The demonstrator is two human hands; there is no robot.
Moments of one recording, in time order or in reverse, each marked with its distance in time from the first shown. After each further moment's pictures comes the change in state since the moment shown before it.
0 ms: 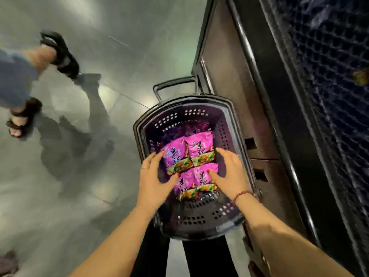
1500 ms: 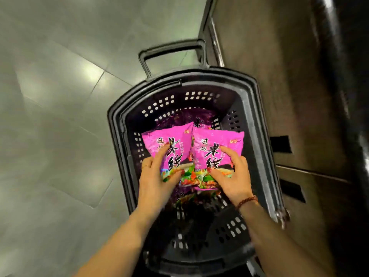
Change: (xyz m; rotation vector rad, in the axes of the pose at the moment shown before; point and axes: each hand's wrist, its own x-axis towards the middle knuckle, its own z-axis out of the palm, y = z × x) left_hand 0.056 -0.056 0.080 -0.049 -0.011 -0.010; right_hand 0.048 0.046 0.057 0.400 0.030 0.139
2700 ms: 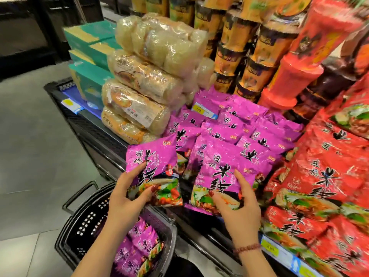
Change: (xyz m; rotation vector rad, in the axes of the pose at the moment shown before) left_hand -0.227 0.409 -0.096 -0.246 -0.390 0.743; right_hand -0.401 -0.166 -0.300 0.340 1.106 -0.088
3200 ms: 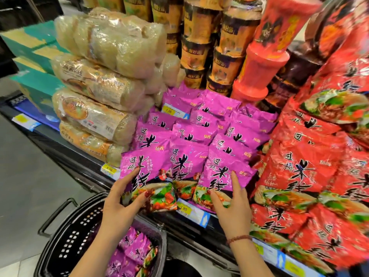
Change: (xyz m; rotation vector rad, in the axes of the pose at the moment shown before) left_hand 0.026 -0.002 0.047 -0.022 -0.116 -0.078; right_hand 0.038 0.064 -0.018 -0.386 0.003 0.105
